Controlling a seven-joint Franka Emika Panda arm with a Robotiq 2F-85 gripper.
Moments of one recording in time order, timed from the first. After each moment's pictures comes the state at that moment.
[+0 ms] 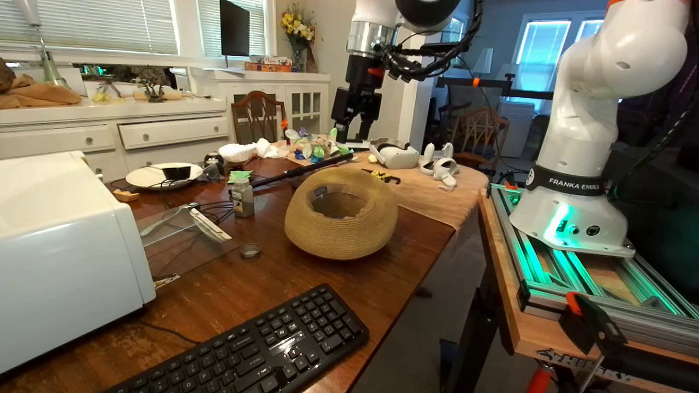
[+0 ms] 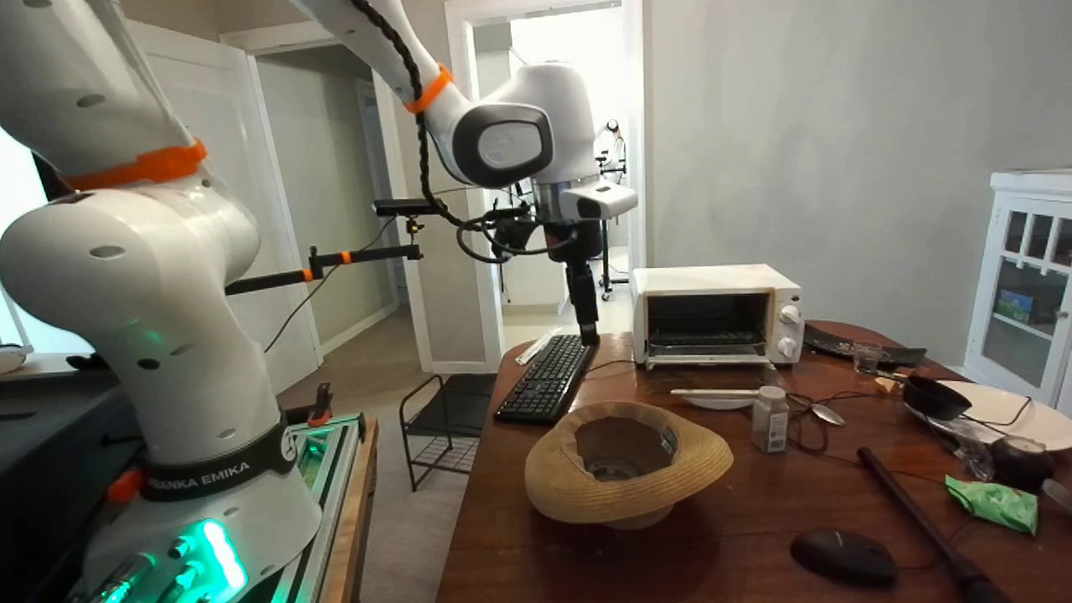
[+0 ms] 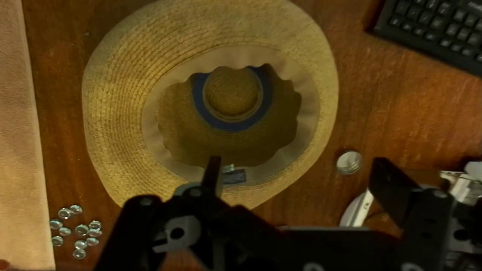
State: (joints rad) arm 0.00 -0.19 0.18 -2.66 0.12 2.59 0.31
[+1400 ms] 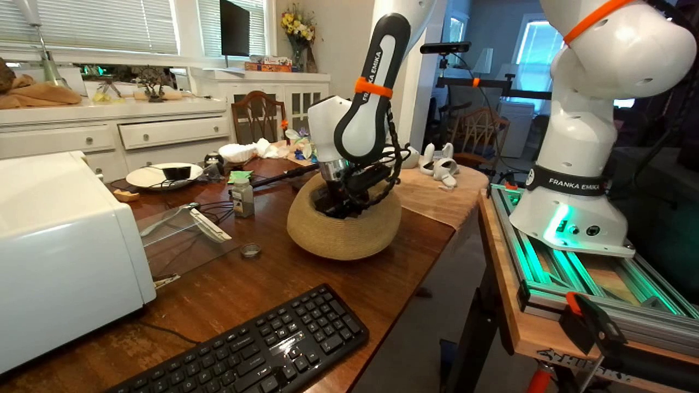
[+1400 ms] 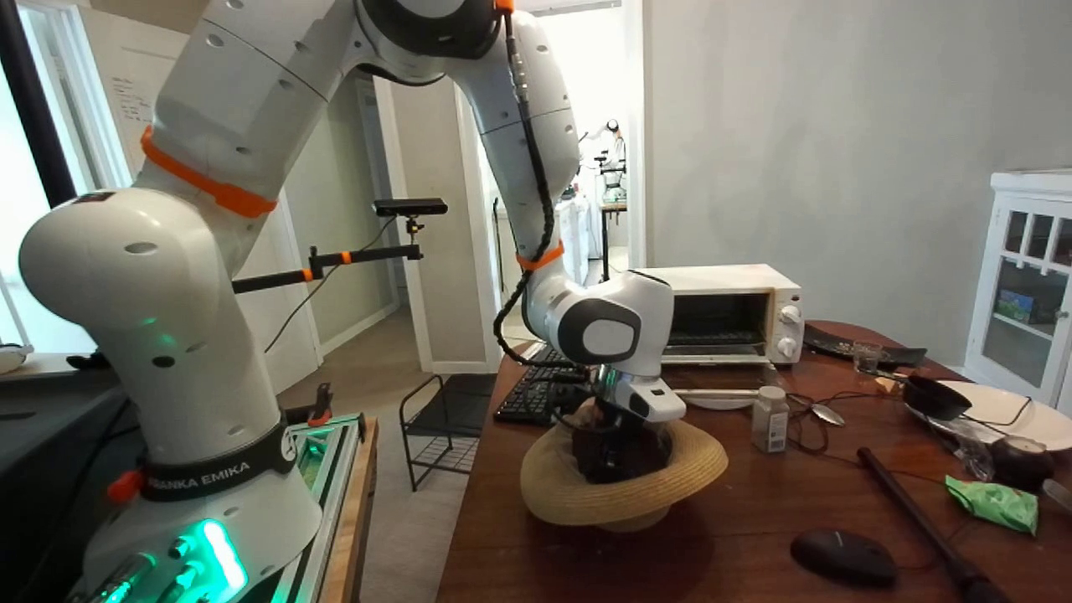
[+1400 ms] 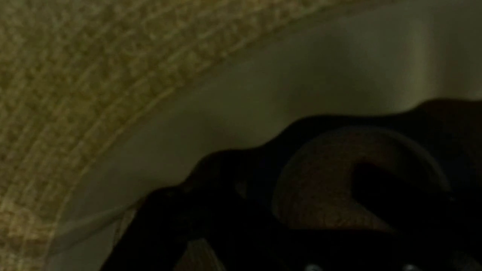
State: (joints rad) arm 0.15 0.63 -0.05 -2.29 -0.02 2.66 0.56
